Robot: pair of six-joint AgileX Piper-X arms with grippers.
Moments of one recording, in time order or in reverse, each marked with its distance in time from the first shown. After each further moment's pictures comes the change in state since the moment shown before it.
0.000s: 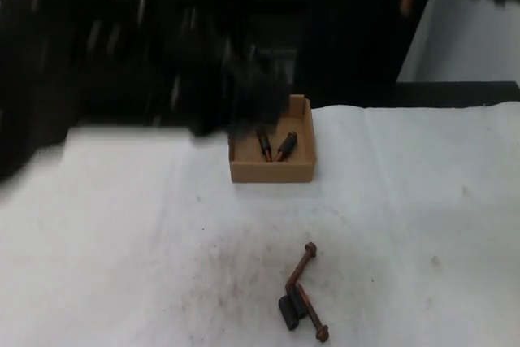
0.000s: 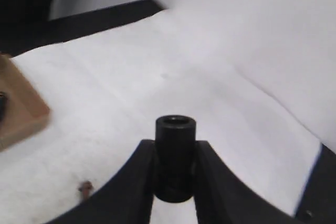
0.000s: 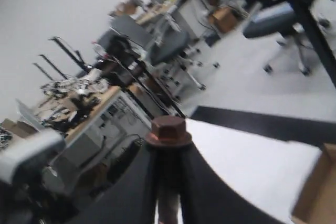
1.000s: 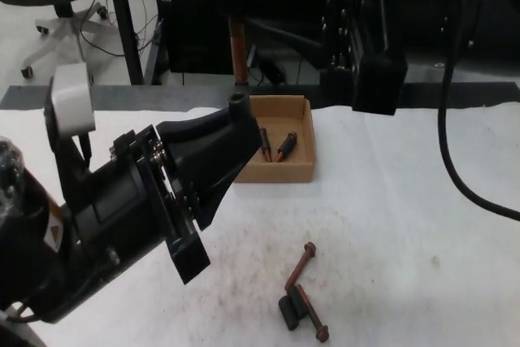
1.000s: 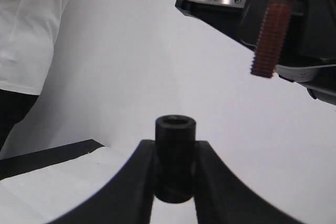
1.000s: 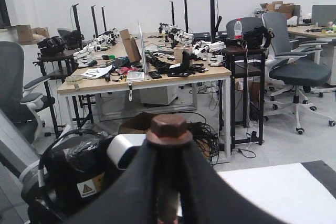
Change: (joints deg) left arm 0.0 -8.0 35.4 -67.5 1.3 -13.4; right arm 27.0 2.5 0.0 -3.1 3.2 -25.8
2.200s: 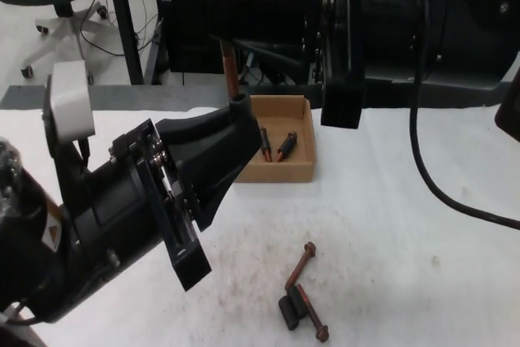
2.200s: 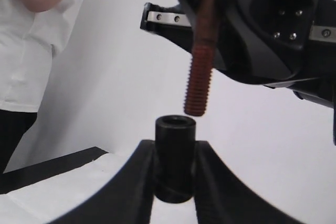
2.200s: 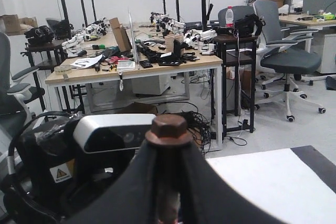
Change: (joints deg) left arm 0.0 0.0 0.0 -1.4 0.3 3.0; right arm -0.1 2.9 0.0 0.3 1.3 -2.1
